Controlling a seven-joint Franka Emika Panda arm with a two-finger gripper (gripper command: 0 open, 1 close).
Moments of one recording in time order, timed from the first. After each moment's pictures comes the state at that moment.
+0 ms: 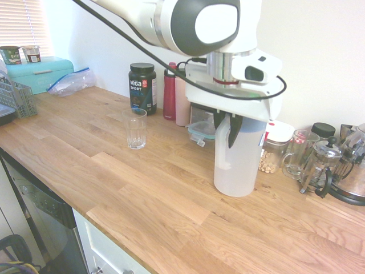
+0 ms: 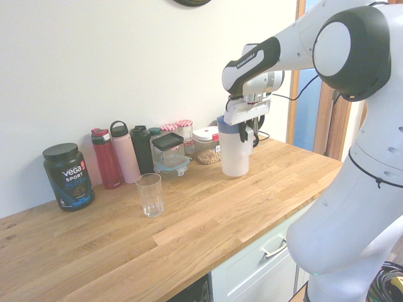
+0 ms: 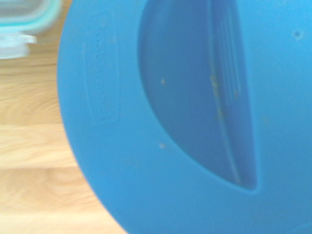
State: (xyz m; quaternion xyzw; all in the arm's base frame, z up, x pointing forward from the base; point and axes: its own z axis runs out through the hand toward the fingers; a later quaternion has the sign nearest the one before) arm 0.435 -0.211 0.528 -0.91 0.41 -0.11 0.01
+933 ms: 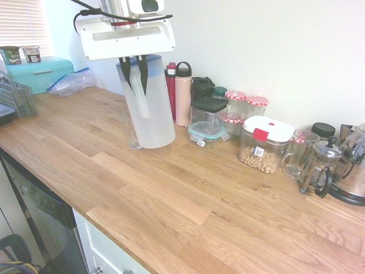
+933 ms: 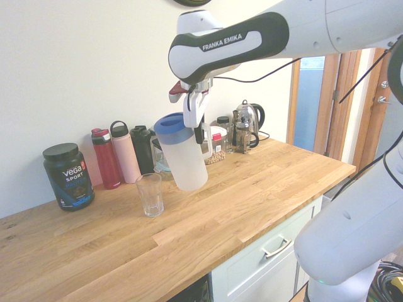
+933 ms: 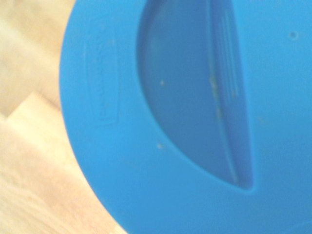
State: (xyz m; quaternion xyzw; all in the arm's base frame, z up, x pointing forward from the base) arm 0.422 0.038 0.578 -0.99 0.02 -0.08 -0.07
